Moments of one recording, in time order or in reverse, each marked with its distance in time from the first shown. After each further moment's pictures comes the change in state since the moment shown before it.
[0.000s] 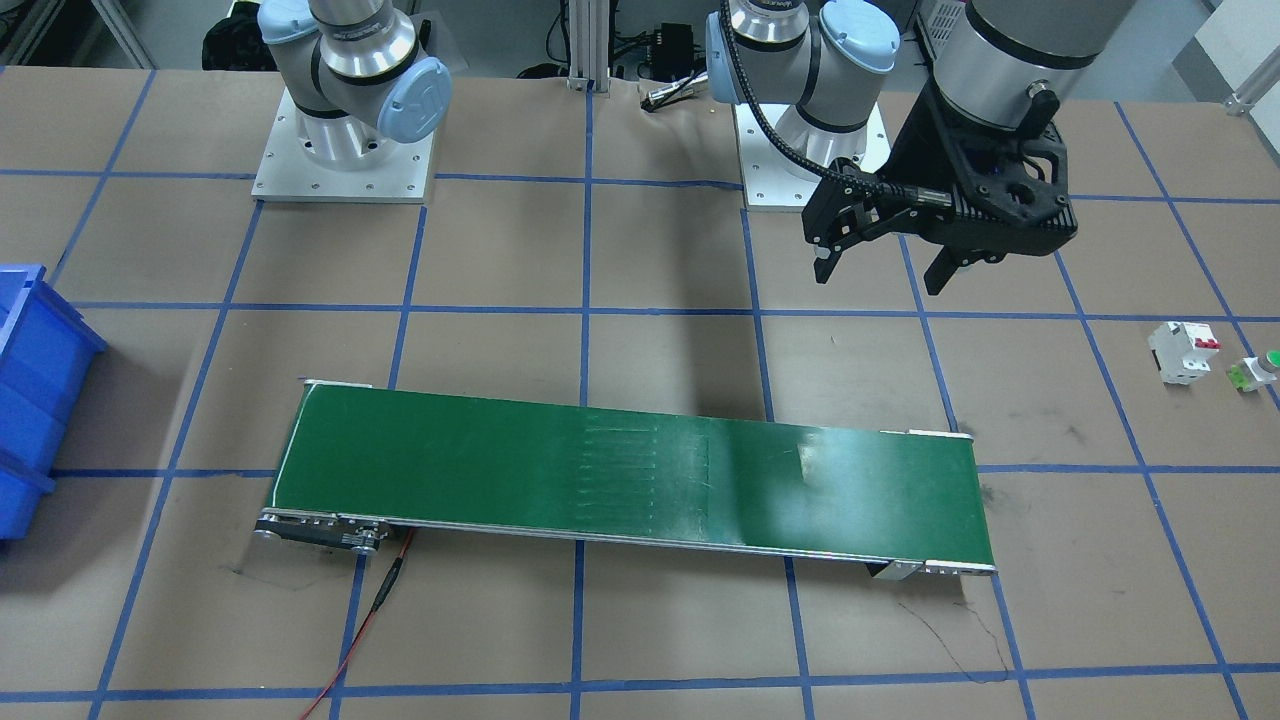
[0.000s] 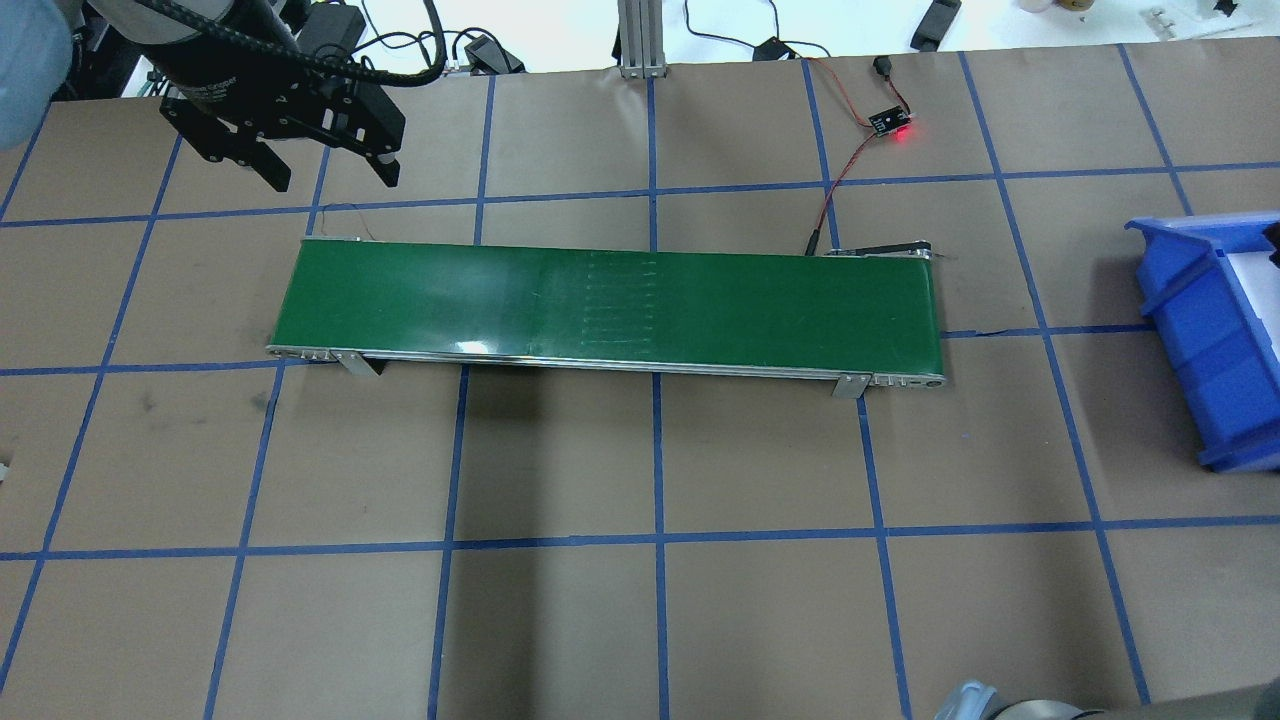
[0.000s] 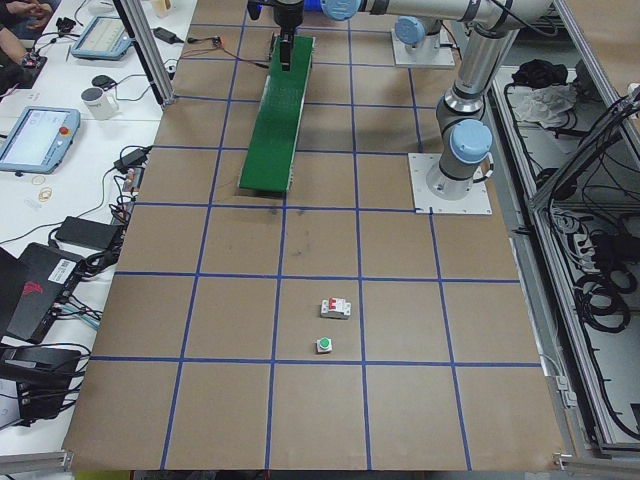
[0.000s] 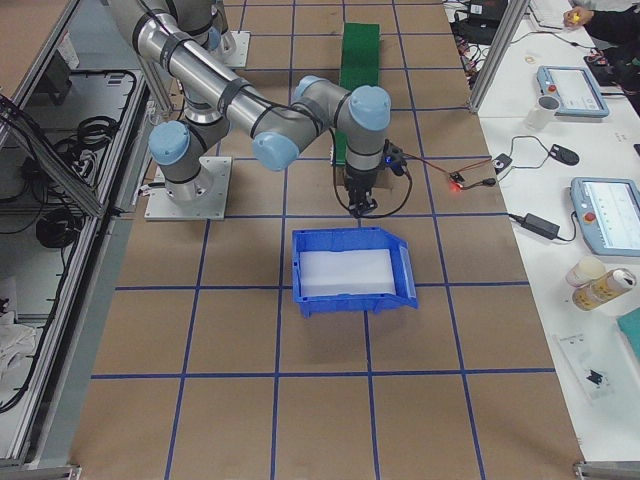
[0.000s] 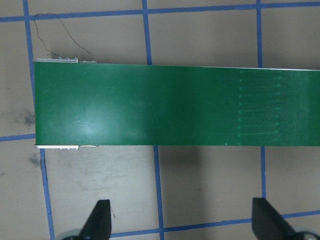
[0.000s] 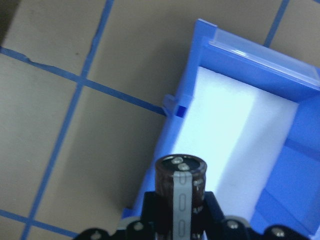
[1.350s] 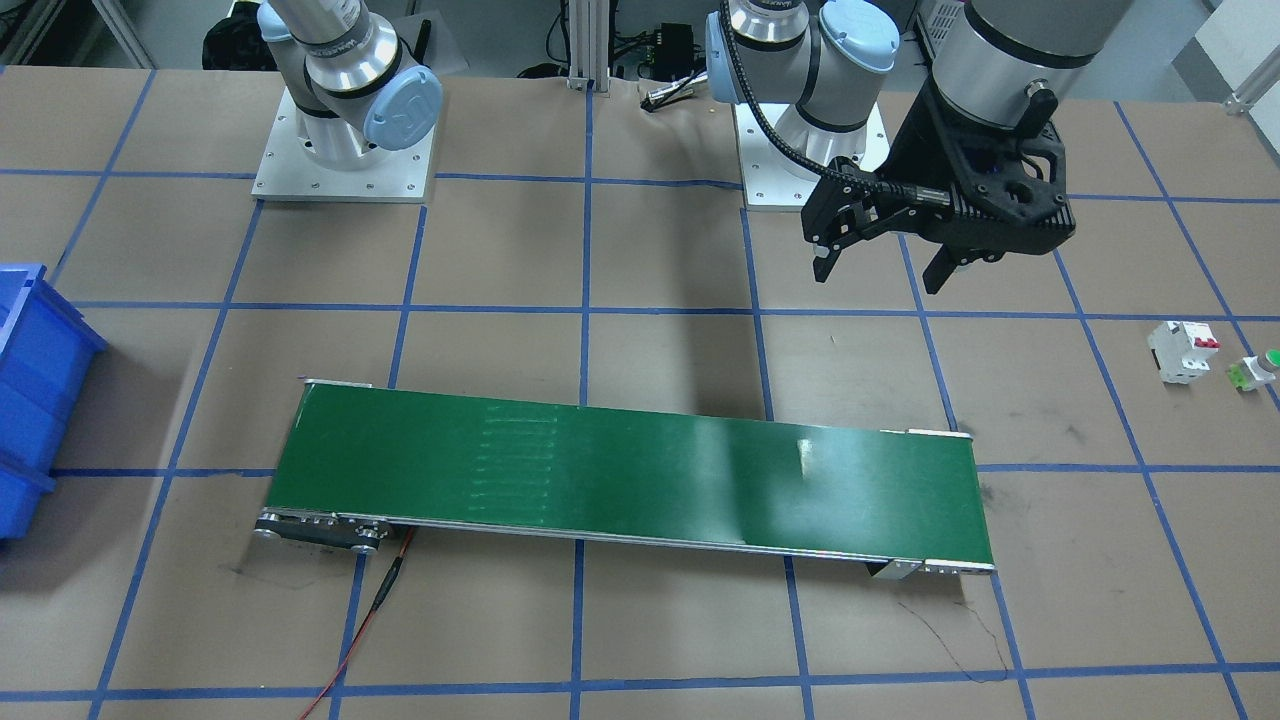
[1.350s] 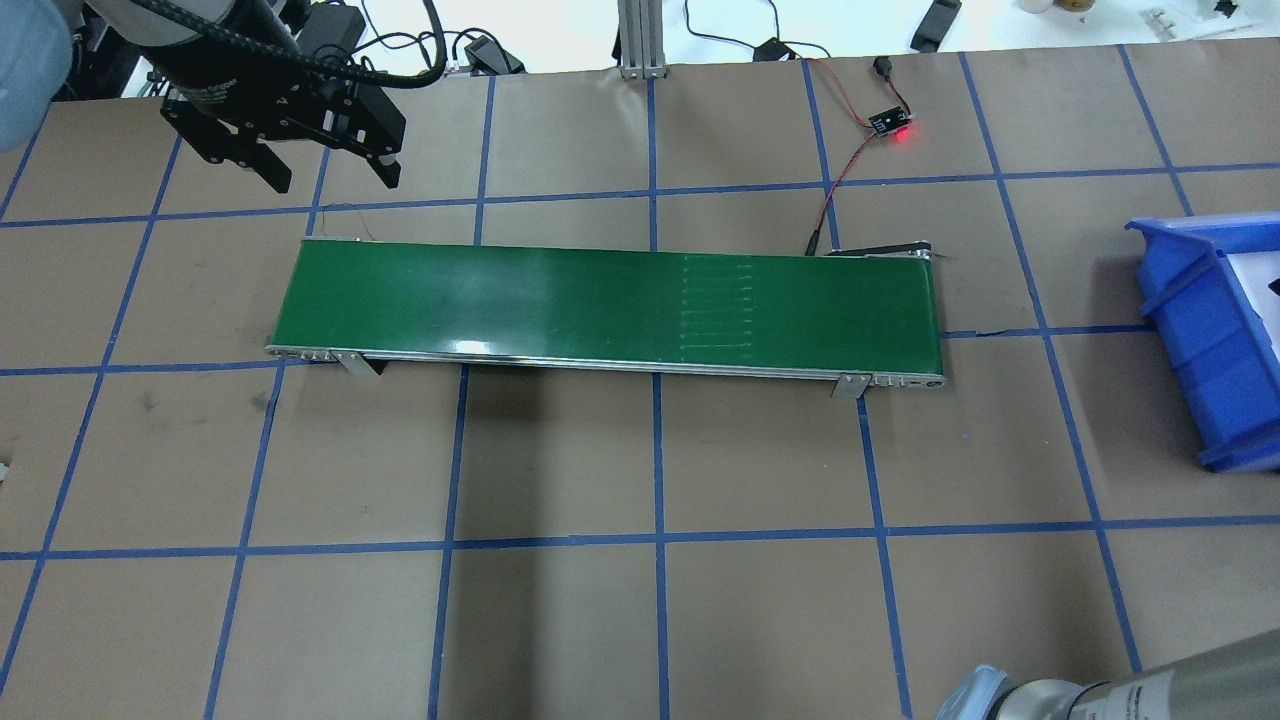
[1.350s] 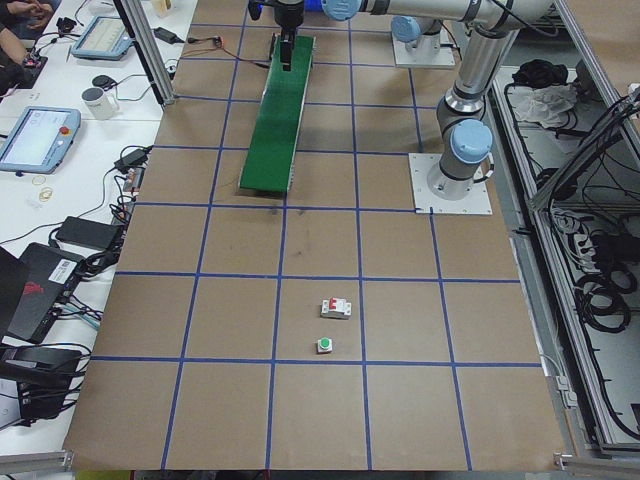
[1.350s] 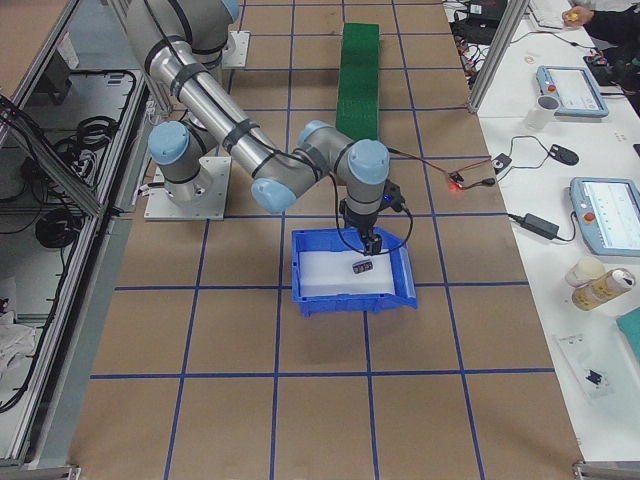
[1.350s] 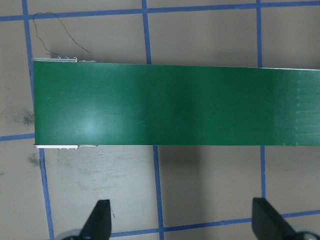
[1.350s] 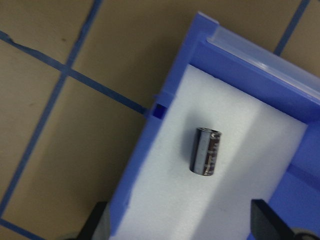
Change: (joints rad) left arm 0.000 -0.001 -0.001 -0.001 -0.001 0.000; right arm -0.077 0.090 -0.001 -0.067 0.072 -0.194
